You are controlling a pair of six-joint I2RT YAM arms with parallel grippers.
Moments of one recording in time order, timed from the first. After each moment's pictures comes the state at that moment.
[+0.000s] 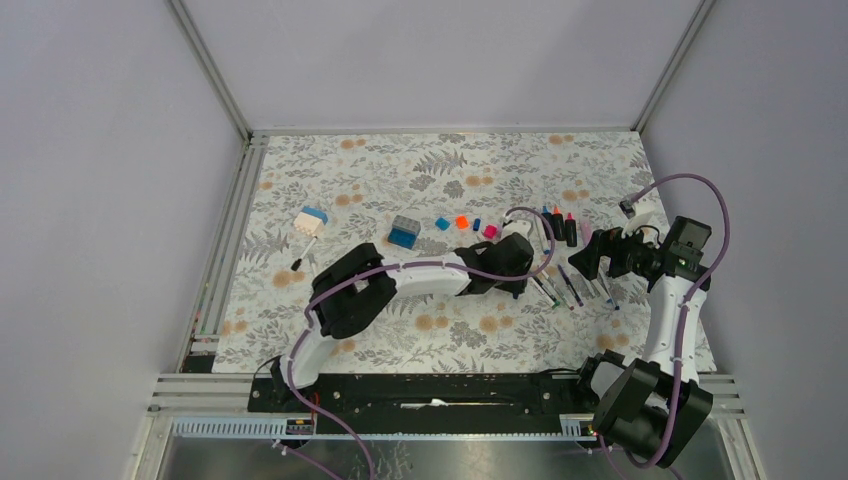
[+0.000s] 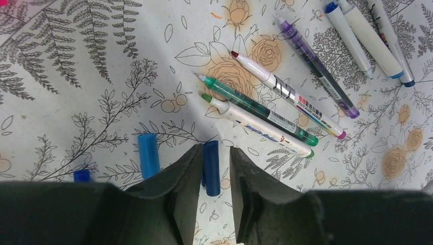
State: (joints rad) left arm -1.10 2.15 1.52 -0.13 -0.16 -0.69; right arm -0.50 1.03 0.77 -0.67 -0.90 -0.48
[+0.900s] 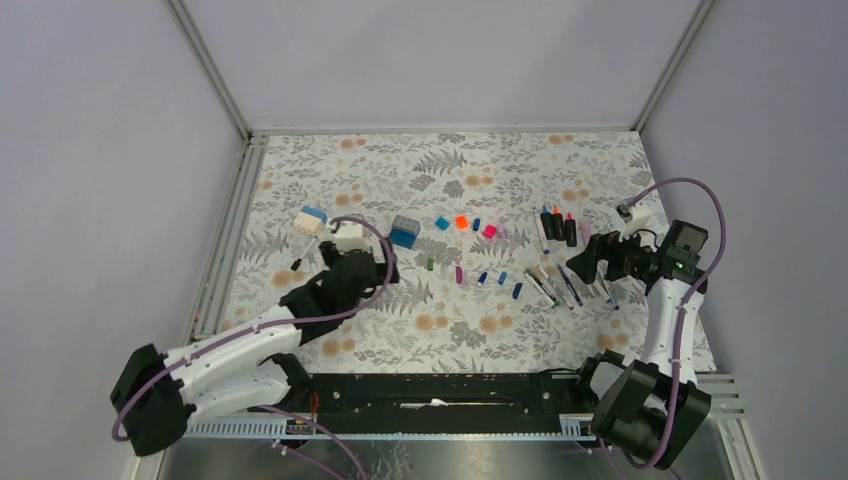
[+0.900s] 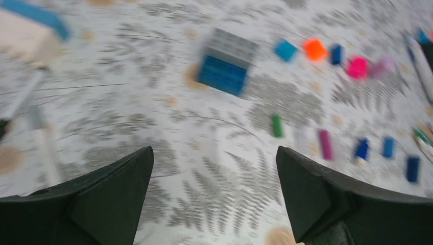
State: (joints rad) left arm -0.93 1.04 0.60 -0.10 -0.63 -0.55; right arm -0.50 1.02 0.74 -0.66 -0.91 -0.50
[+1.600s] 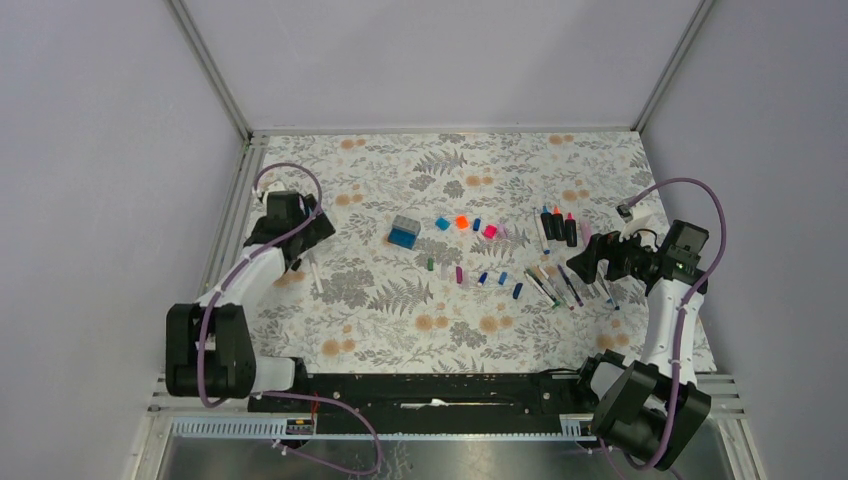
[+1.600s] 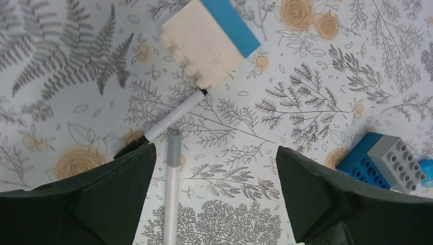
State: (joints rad) left arm -0.04 1.29 0.72 -0.20 -0.16 -0.55; right arm -0.50 1.02 0.73 -0.66 -0.91 -0.50
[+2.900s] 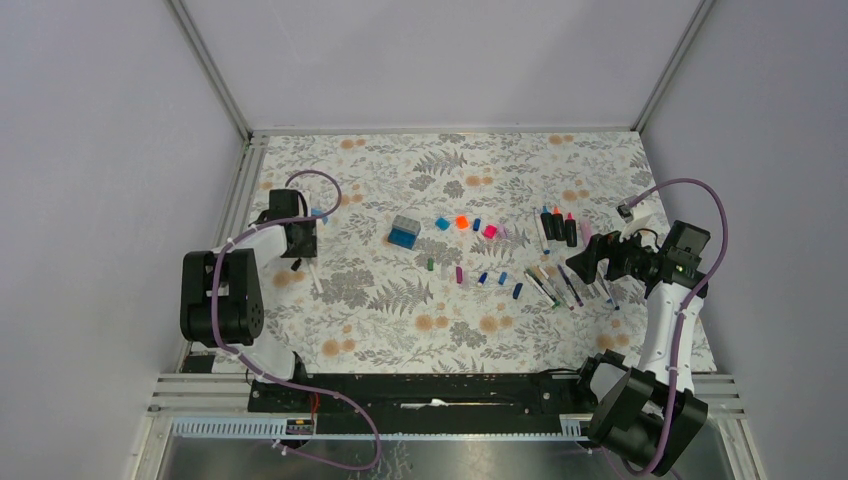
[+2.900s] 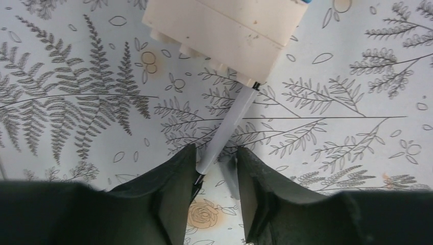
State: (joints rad) left arm 0.06 1.61 0.86 -0.27 -0.06 0.03; right arm -0.50 0.99 0.73 -0.65 -0.94 -0.50
